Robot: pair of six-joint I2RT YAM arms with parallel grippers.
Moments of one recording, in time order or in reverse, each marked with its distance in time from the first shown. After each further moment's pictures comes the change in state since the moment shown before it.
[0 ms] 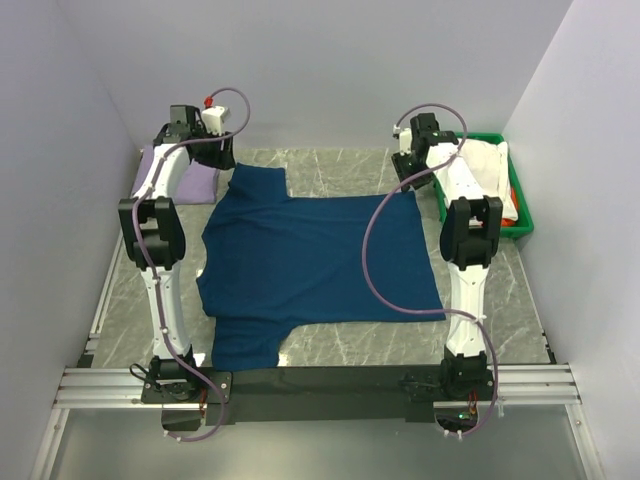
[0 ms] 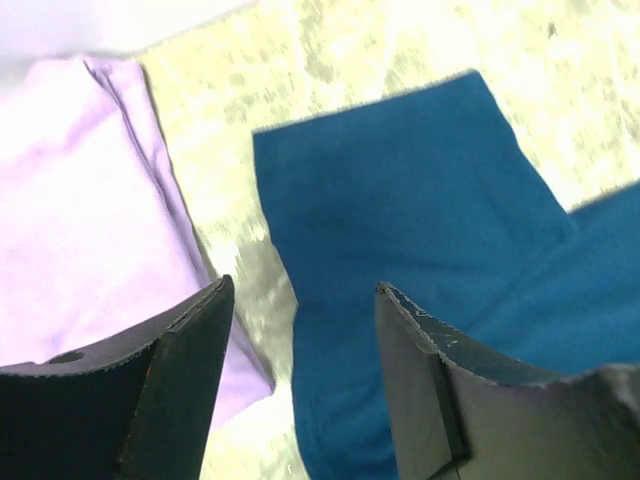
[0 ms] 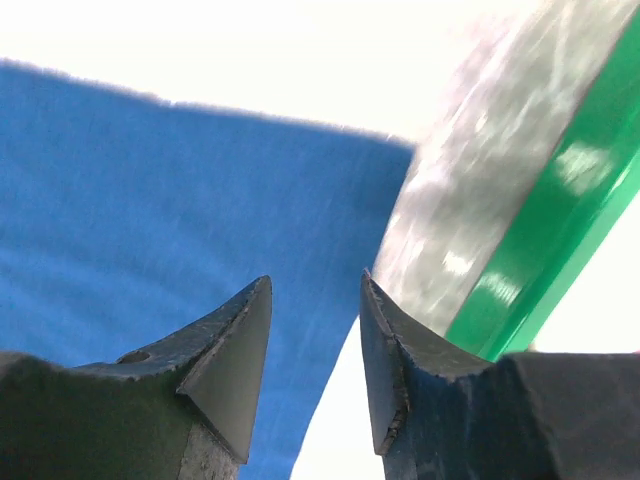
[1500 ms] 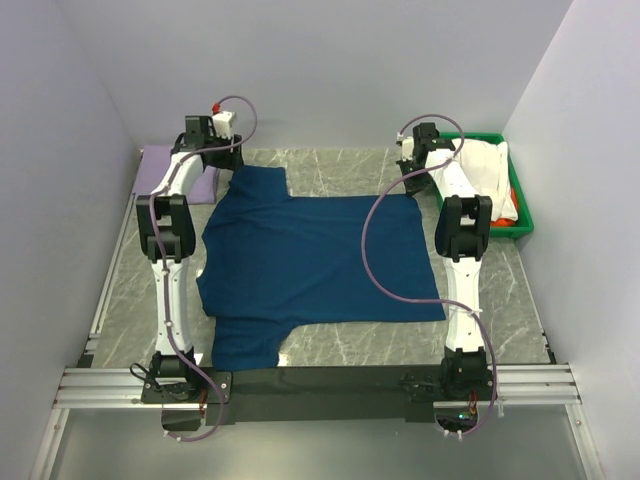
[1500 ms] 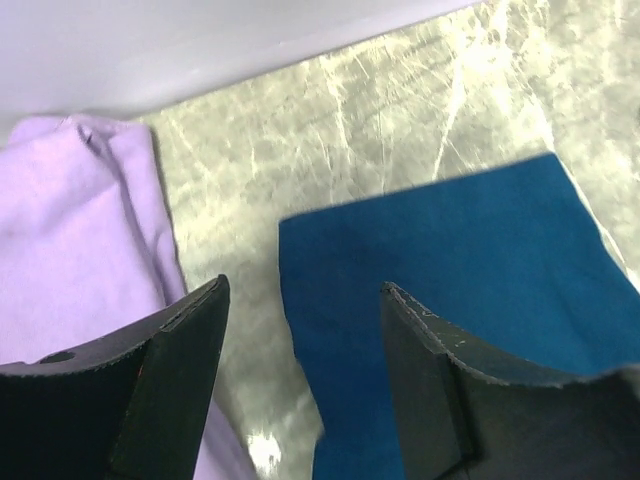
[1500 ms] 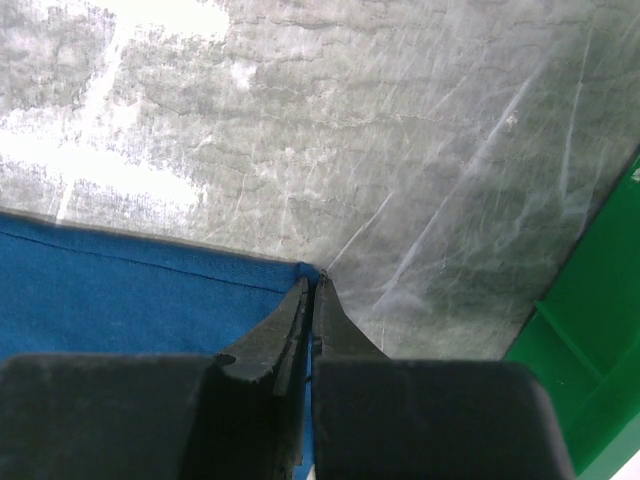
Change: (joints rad) left arm -0.026 0.188 0.084 0.211 -0.056 -0.093; right arm -0.048 0.244 0.190 0.036 -0.033 0.010
